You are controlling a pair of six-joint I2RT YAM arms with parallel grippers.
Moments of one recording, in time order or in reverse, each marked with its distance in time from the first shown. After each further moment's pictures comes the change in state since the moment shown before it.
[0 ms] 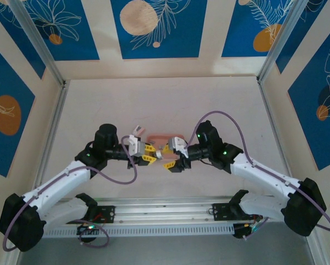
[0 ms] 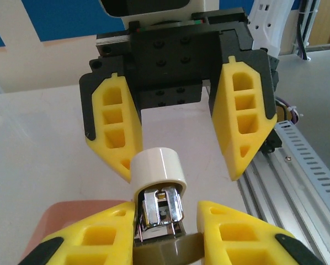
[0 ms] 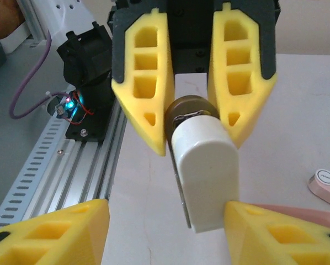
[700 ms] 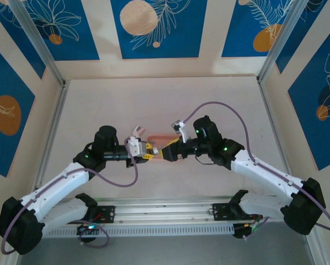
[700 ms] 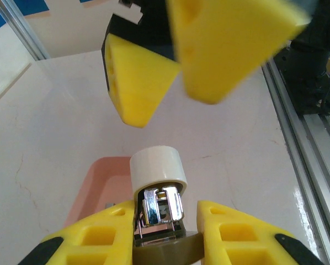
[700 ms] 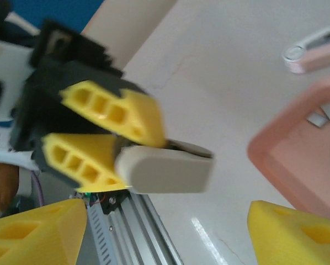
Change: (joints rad) left arm 0.002 -0.035 -0.007 -0.102 -0.211 0.124; right arm 0.028 0.000 0.106 -0.109 0.267 0.814
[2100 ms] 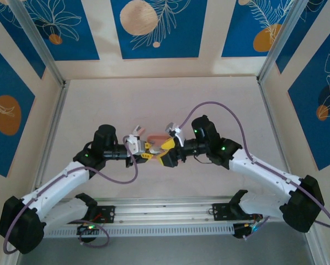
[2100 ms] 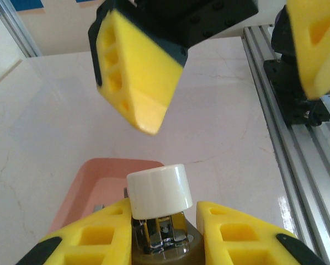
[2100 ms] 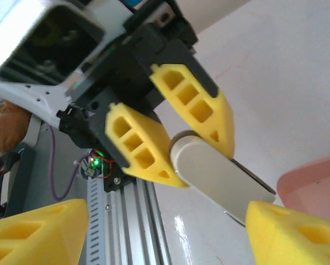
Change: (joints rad) left arm 0.028 0.010 0.000 0.004 0.054 -0.032; right arm 0.007 0.041 0.016 0.043 -0.137 -0.205
